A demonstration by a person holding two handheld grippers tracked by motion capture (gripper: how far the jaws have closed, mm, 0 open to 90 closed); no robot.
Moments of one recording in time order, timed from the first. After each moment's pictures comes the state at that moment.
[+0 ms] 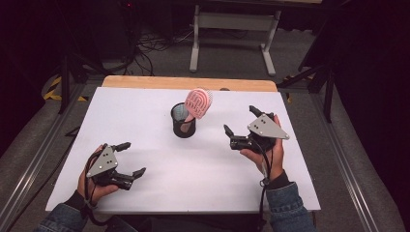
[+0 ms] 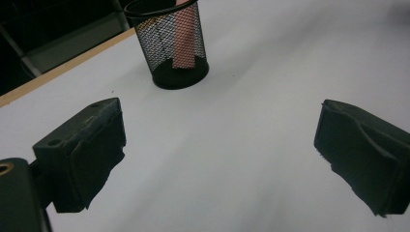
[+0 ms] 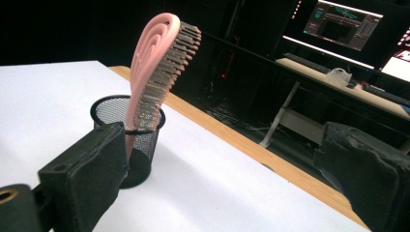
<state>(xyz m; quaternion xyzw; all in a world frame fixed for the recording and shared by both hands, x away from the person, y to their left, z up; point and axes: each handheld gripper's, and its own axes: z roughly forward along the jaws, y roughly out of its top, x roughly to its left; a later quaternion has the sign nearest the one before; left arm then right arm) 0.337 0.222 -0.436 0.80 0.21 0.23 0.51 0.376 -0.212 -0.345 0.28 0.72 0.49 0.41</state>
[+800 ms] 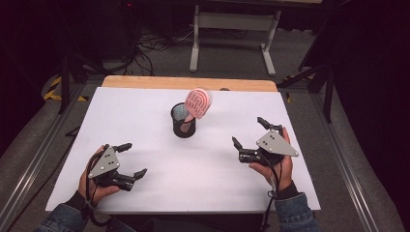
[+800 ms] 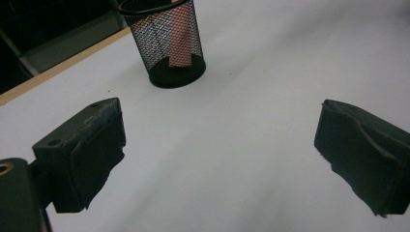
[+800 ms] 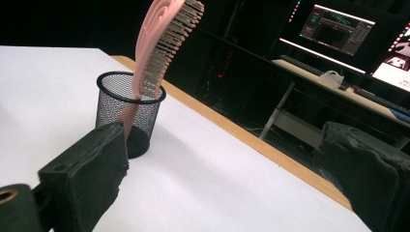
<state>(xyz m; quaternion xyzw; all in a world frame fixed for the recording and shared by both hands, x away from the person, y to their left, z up) 0.336 0.219 -0.437 0.81 0.21 0.23 0.50 0.349 -0.235 -0.366 0.26 0.72 0.48 0.43</state>
